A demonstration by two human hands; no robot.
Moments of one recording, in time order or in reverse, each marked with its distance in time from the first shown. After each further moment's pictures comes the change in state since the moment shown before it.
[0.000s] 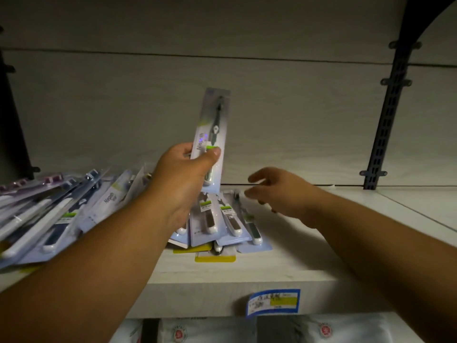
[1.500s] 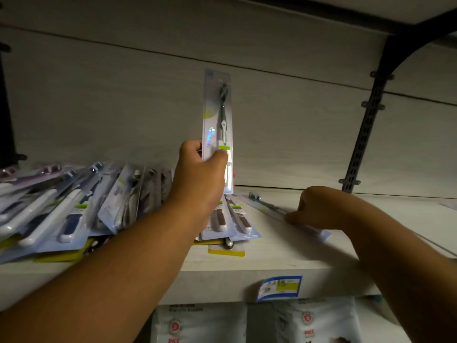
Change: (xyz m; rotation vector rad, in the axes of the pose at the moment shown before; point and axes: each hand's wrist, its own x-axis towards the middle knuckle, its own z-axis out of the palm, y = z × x) left_hand -0.023 0.012 0.001 -0.113 0.019 0.042; right_hand -0.021 0.020 -0.042 -0.891 -0.052 0.283
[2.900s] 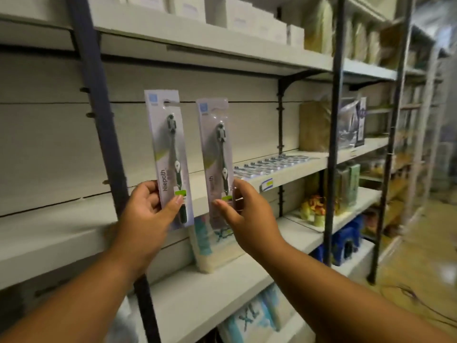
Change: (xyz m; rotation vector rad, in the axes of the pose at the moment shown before) left_hand -0.315 0.023 0.397 0.003 -0.509 0.126; right_hand -0.275 0.436 0.056 1.063 0.738 -0.118
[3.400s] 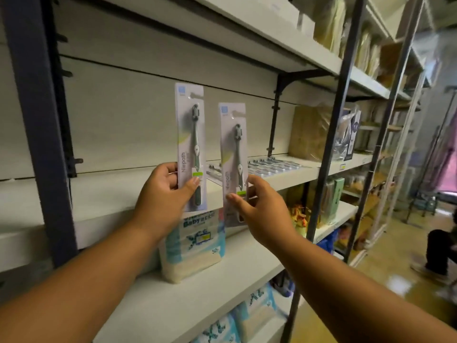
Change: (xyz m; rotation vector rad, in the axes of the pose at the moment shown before) left_hand 0.092 -0.068 0.088 -0.053 -0.043 -0.054; right_hand 0.069 0.076 -0.046 -0.232 -0.016 0.177
